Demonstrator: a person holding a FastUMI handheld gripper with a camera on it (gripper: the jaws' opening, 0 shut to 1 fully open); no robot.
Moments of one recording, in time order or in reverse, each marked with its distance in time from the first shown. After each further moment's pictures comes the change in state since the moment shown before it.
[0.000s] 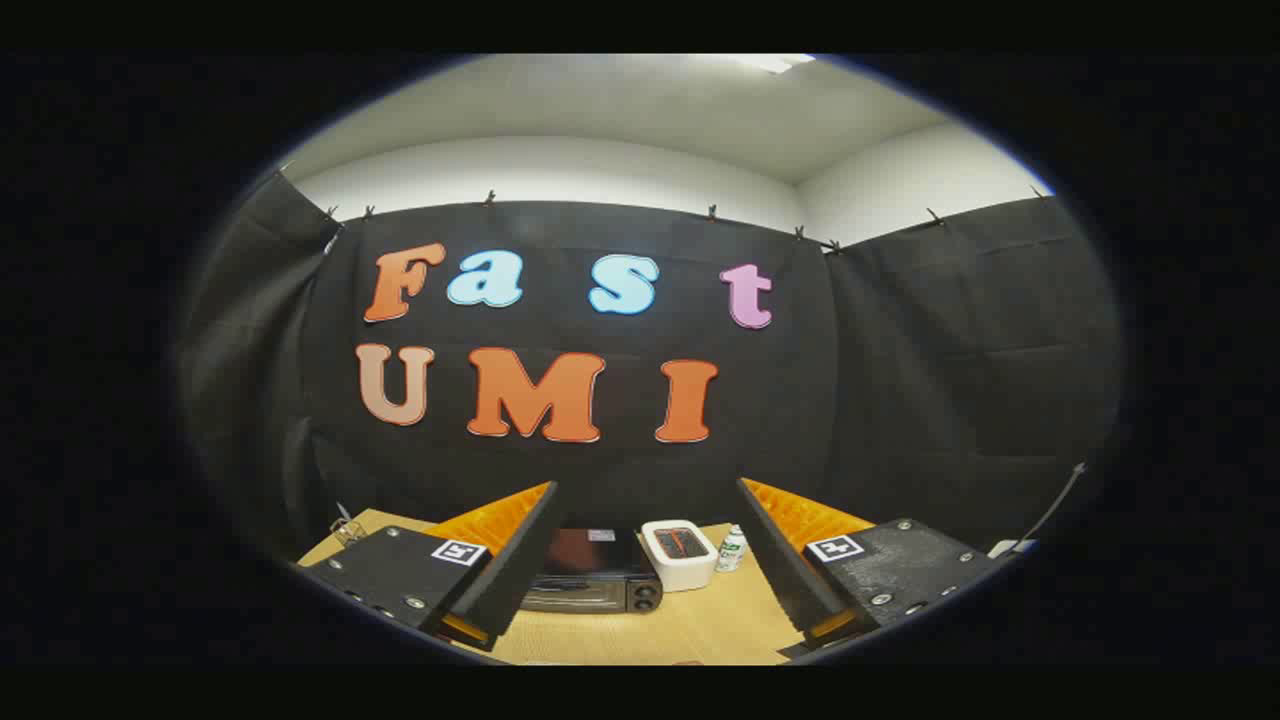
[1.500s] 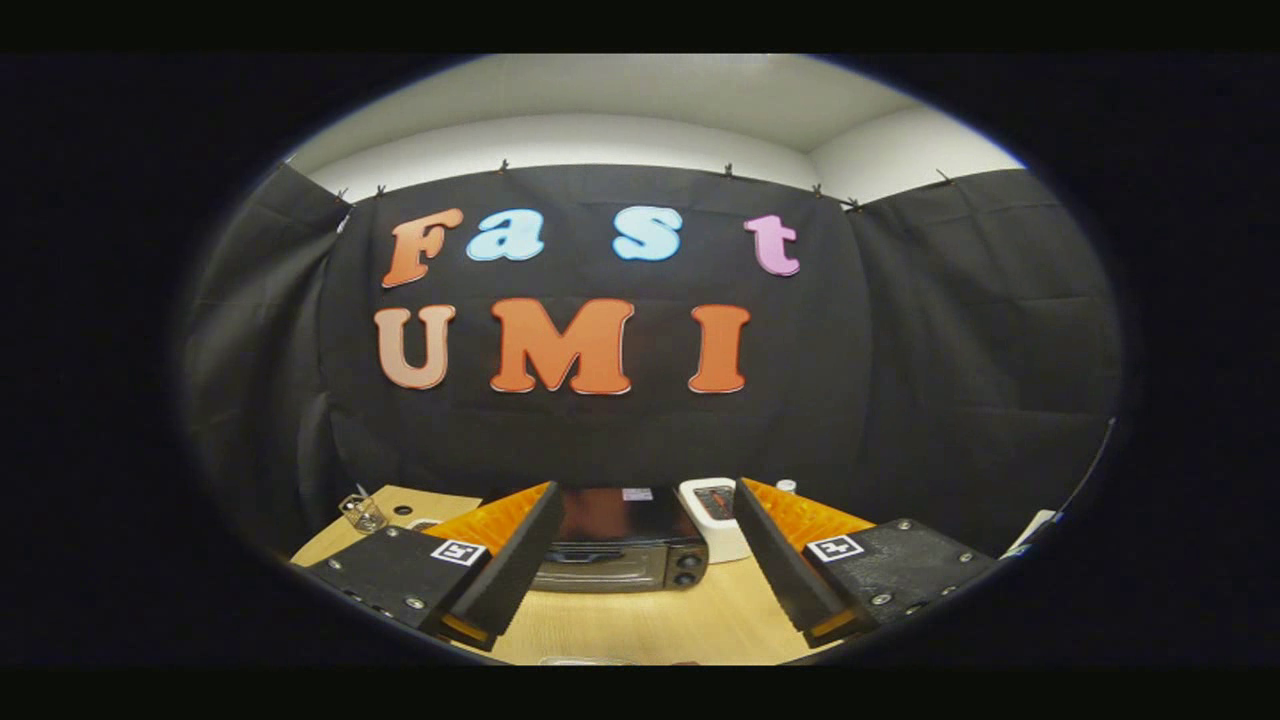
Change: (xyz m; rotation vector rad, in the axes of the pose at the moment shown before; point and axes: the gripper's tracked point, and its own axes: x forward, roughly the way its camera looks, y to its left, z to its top) arm 0.035 0.058 -0.131 0.039 0.123 0.103
